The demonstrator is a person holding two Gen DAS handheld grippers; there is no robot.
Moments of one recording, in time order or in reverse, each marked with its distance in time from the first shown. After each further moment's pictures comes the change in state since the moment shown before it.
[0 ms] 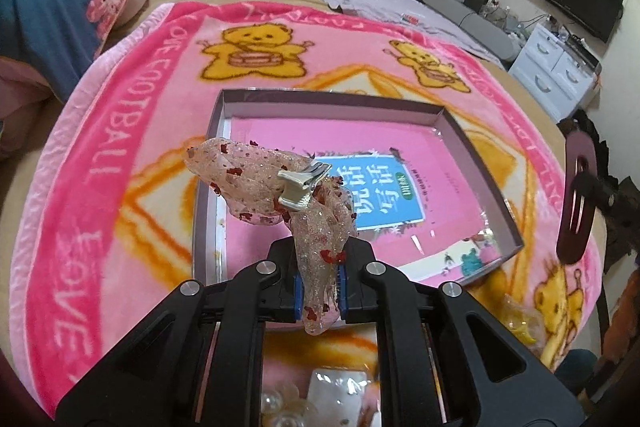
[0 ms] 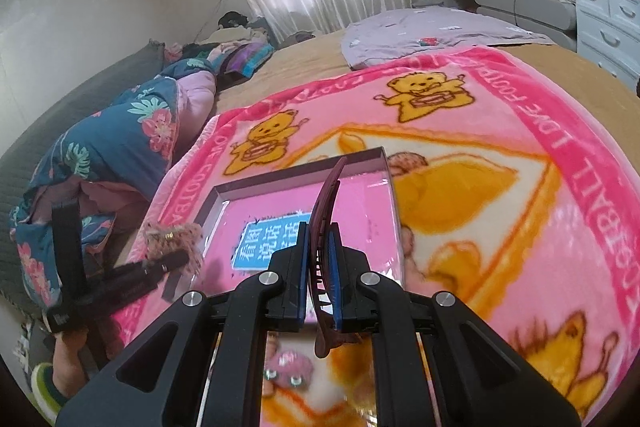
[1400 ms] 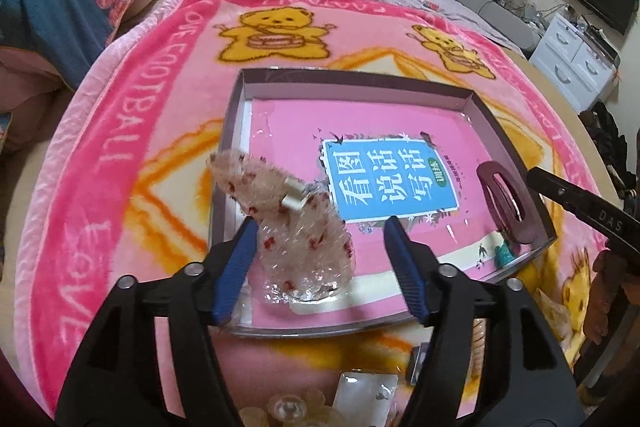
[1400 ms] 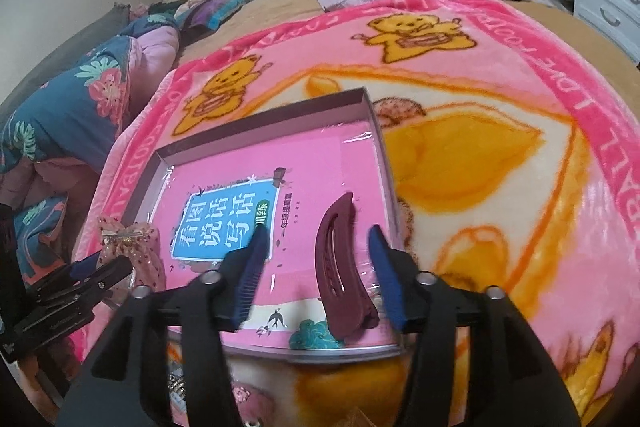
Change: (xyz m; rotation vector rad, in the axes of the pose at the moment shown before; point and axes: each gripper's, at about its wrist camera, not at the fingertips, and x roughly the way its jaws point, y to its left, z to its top) left arm 0.008 0.010 -0.004 -0.006 0.028 0.071; right arm 0.074 -0.020 -0.012 0.017 0.140 -0.105
